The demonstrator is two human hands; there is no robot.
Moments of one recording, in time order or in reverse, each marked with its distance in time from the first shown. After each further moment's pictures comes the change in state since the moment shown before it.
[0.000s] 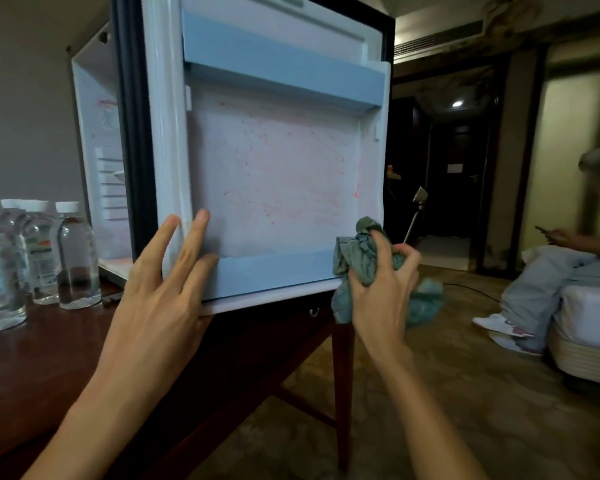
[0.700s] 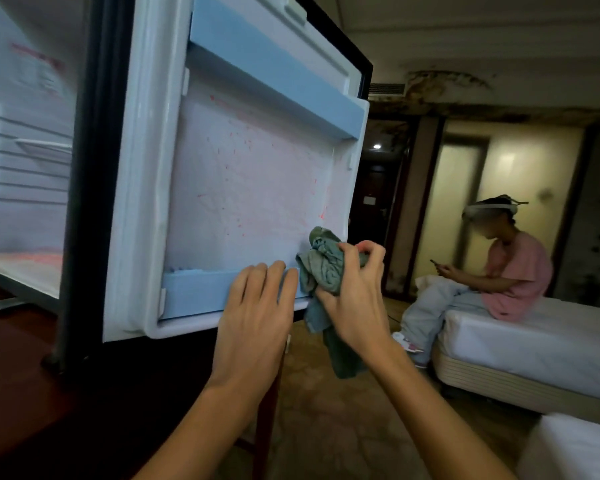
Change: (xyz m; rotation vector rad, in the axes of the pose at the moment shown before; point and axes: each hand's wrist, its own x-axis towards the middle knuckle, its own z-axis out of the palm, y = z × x) left_hand 0.048 0.108 0.058 -0.279 0.038 -0.029; right_hand 0.033 -0.010 -0.031 -0.302 -0.197 -0.273
